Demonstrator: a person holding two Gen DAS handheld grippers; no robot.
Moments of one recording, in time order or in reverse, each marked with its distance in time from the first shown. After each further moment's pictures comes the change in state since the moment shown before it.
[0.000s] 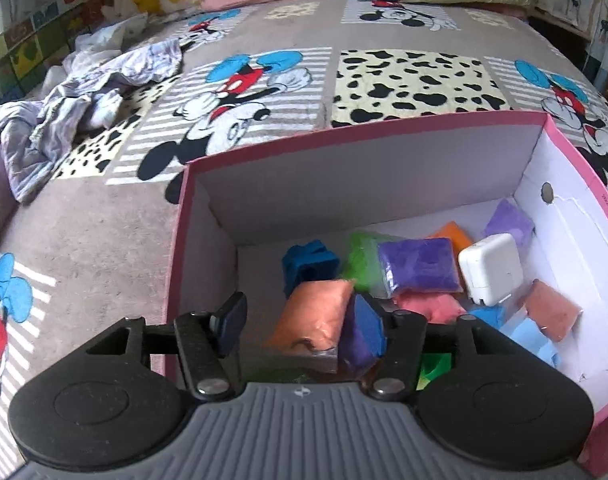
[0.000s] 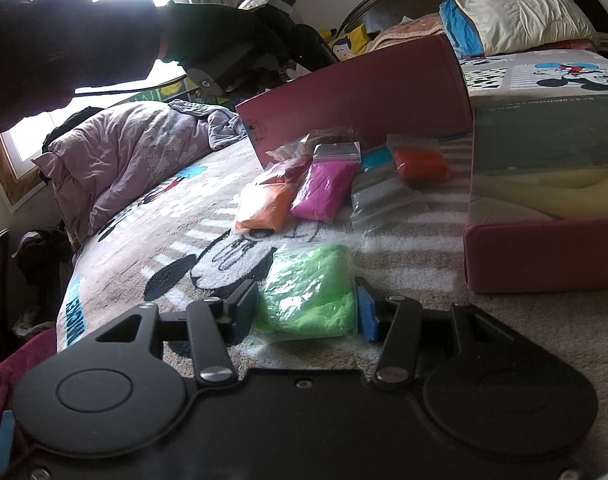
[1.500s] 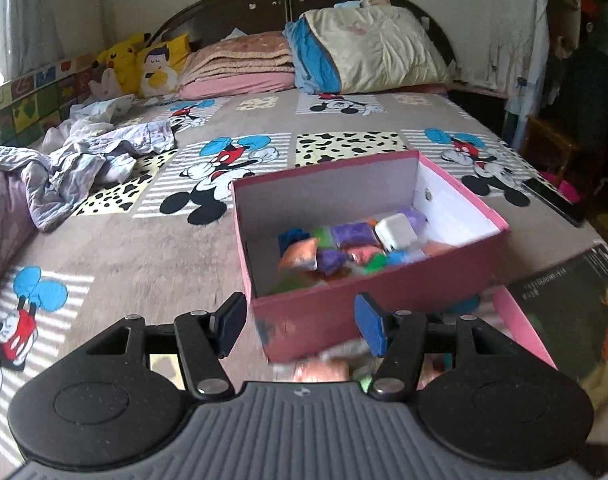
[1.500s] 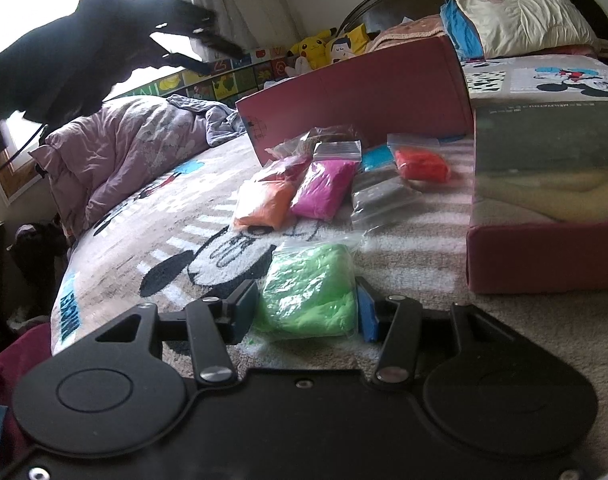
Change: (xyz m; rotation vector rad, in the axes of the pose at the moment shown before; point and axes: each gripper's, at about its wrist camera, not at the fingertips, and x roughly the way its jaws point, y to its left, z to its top) left arm -0.162 0.055 -0.145 0.033 -0.316 -0.183; right arm 0.001 0.002 0.001 -0.028 0.009 -0.021
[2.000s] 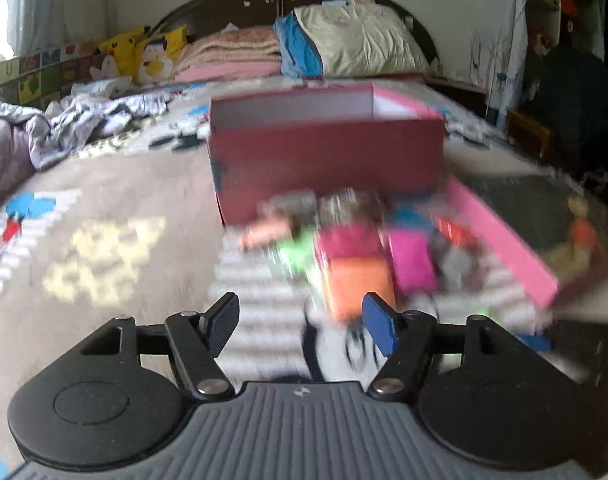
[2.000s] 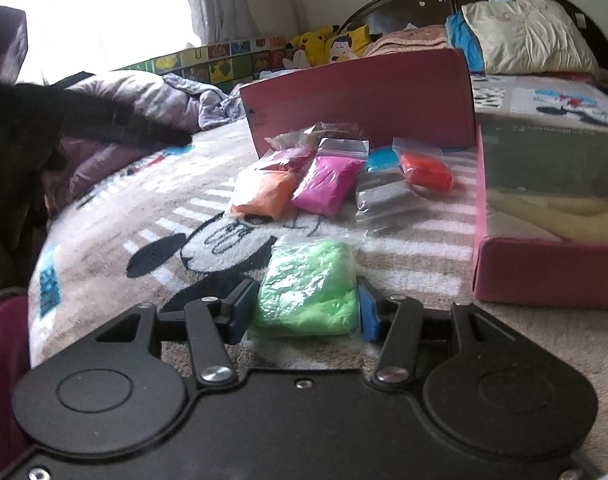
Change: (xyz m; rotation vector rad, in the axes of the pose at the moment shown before) left arm -0.034 -0.049 -0.155 -0.024 -0.008 -0.017; right arm 0.003 0.019 0.000 -0.121 0.029 -0.089
